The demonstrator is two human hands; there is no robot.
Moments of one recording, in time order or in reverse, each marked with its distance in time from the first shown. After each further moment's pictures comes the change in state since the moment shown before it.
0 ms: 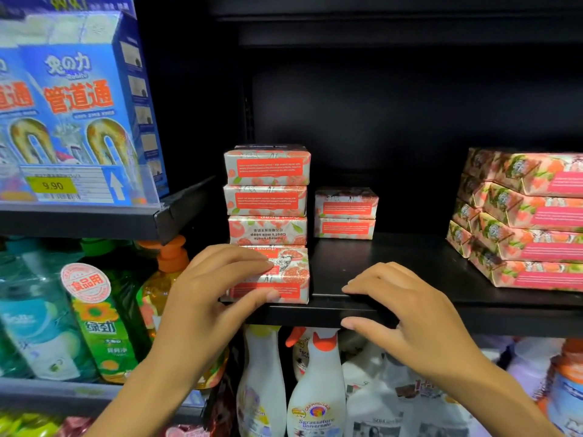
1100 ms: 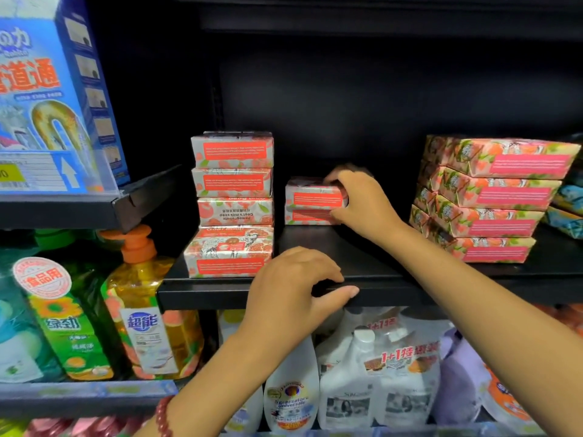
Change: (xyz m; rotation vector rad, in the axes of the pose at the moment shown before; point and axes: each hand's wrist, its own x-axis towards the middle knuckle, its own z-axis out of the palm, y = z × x) left_hand 0.018 0.058 0.083 -0.093 -0.144 0.095; right_hand 0.107 0.068 -0.005 -0.086 0.107 0.154
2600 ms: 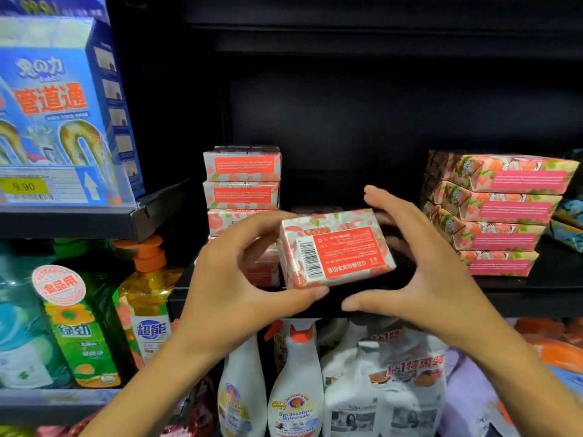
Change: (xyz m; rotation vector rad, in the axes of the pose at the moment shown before) left_hand -0.003 0.003 -0.068 -0.425 0.124 -0.079; right_hand -0.107 -0.053 -0.064 0.483 -0.001 -0.103
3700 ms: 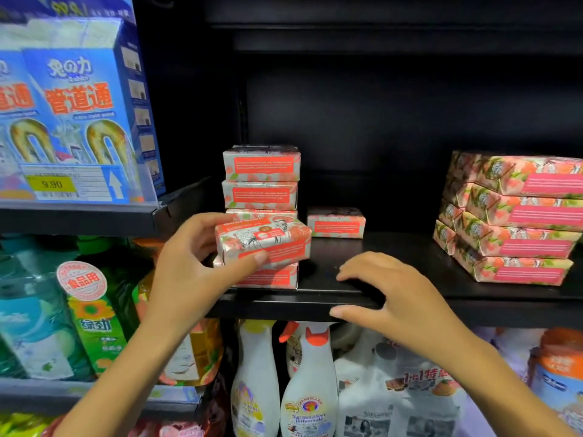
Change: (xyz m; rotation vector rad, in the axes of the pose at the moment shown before) left_hand -0.005 -0.038 -0.043 0.120 0.266 -0.307; right_hand 0.002 0.030 0.038 -0.324 -0.179 0.016
